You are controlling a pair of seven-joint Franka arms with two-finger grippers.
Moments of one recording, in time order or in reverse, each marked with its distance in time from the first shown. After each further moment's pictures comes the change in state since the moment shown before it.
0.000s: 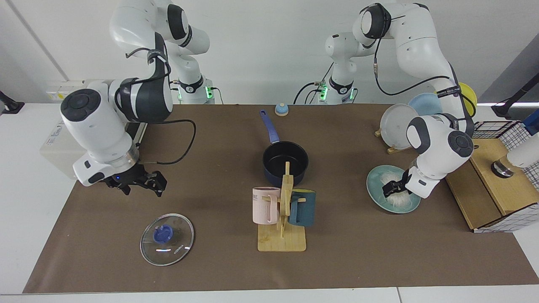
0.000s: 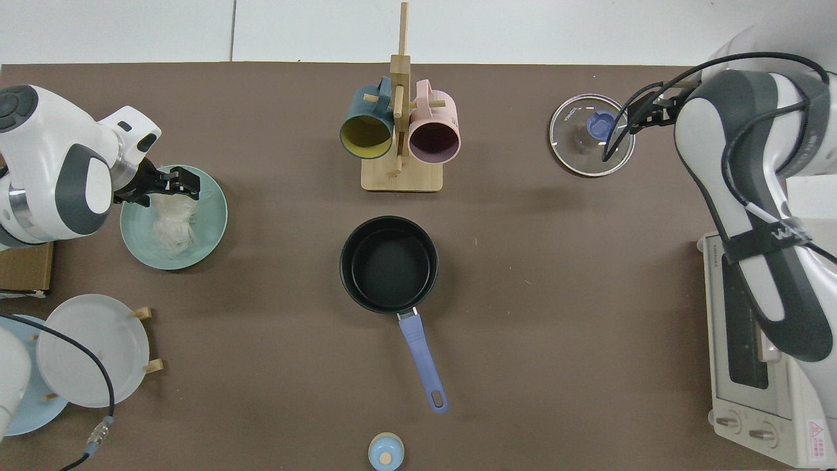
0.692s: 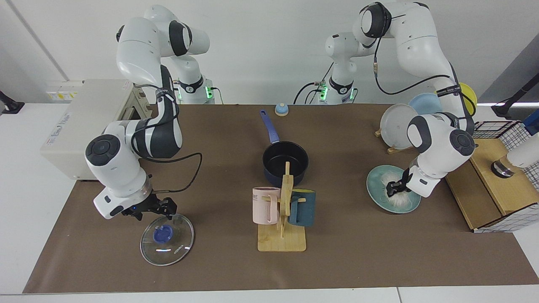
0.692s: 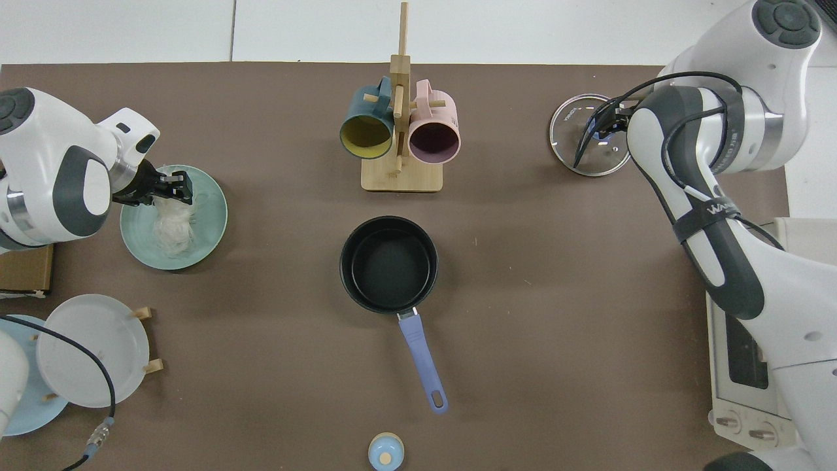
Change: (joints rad) left arm 0.003 -0.010 -0.002 0.005 -0.022 -0.007 -0.013; right arm -0.010 0.158 0.019 0.012 -0.002 0.162 -0.070
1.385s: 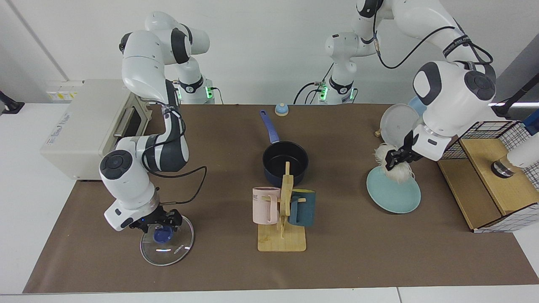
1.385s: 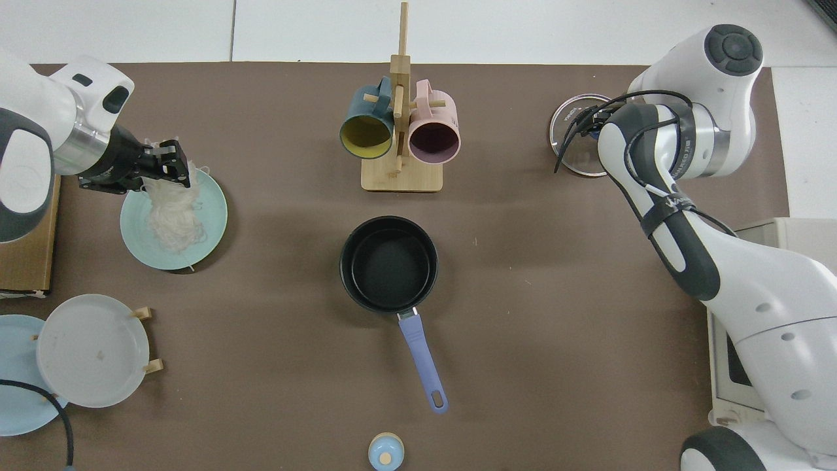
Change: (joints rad) left arm -0.016 -0.223 -0.123 0.114 -0.014 -0.302 -0.247; right arm 0.008 0.071 0.003 0.001 -0.007 0.124 -0.025
